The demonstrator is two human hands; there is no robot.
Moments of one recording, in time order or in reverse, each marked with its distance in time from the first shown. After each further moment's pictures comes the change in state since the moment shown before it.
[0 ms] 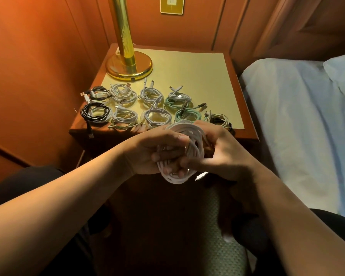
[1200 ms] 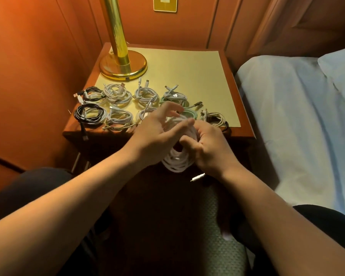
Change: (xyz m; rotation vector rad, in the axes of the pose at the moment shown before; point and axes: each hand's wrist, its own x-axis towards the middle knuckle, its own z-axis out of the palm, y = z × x) left_hand 0.020 -0.007 -0.002 0.854 0.758 0.193; right_hand 0.014 0.017 0.026 -0.185 0.276 0.091
